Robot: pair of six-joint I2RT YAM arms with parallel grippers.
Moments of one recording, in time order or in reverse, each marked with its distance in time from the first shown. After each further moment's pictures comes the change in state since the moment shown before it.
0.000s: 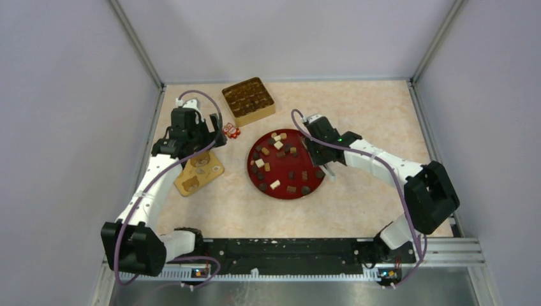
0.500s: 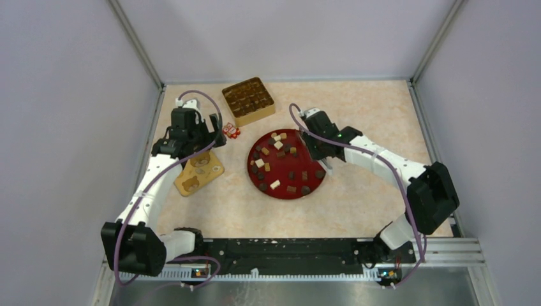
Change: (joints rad) left arm 0.000 0.000 0.000 -0.003 -0.010 0.004; right arm 0.021 -0.001 0.071 -0.041 0.016 -0.006
